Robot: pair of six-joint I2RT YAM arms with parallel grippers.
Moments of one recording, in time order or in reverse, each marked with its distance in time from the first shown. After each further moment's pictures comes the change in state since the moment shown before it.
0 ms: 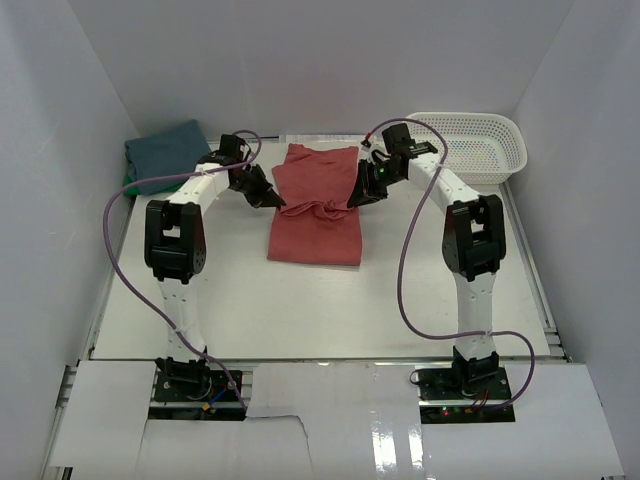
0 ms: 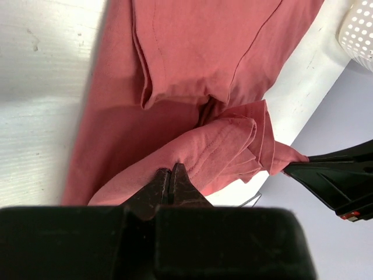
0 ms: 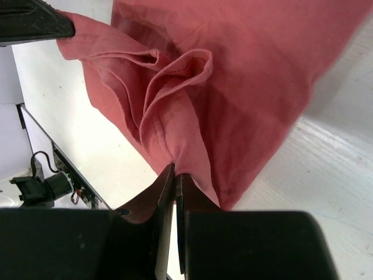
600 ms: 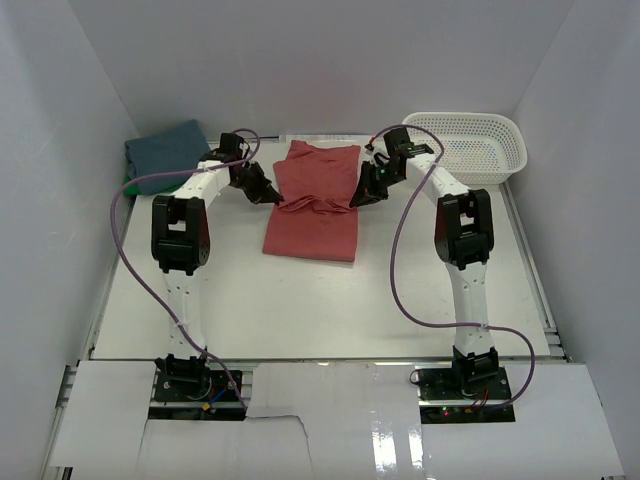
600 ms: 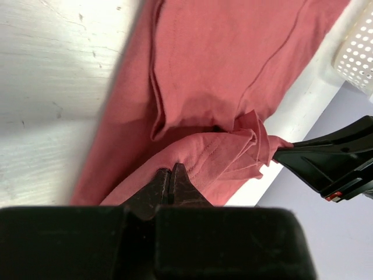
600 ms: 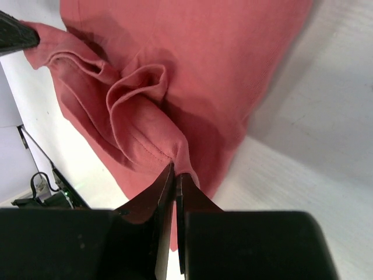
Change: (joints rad) left arm 0.020 0.124 0.130 0.007 0.000 0.000; right arm -0.041 0.178 0.127 0.004 -0.005 0.030
